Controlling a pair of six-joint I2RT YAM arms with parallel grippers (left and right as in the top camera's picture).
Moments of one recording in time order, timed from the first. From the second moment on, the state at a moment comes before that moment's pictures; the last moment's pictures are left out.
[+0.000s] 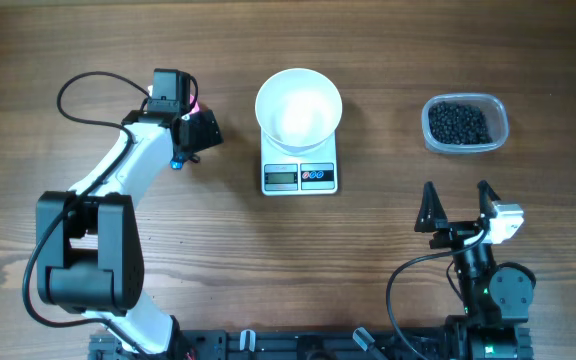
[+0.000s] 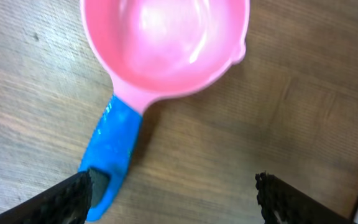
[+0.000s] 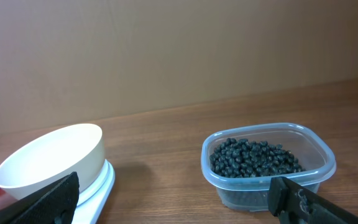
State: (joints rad) left arm -0.09 1.82 1.14 -0.49 -0.07 -0.42; right arm -0.02 0.01 0.01 0.00 -0.10 0.21
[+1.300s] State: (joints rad) left arm -0.09 1.92 1.14 -0.46 -0.07 -0.32; right arm -0.02 0.01 0.01 0.00 -0.10 0.21
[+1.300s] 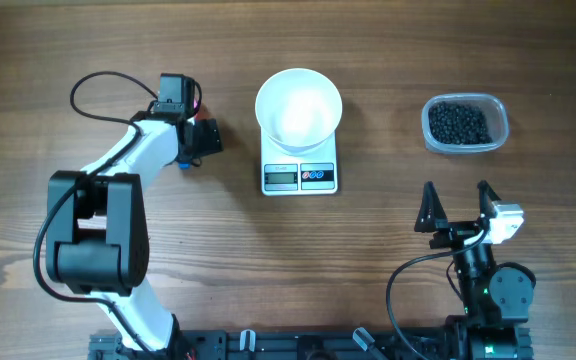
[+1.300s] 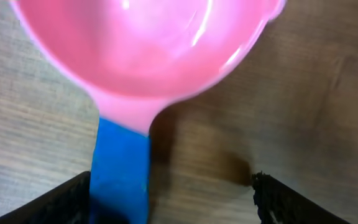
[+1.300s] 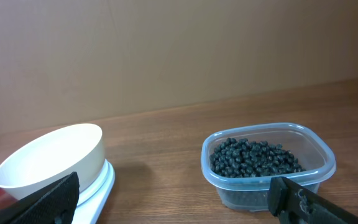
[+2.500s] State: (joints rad) left arm -0.07 1.97 1.15 -0.29 -0.15 -0.34; right arm -0.02 0.01 0.01 0.00 -0.10 0.21
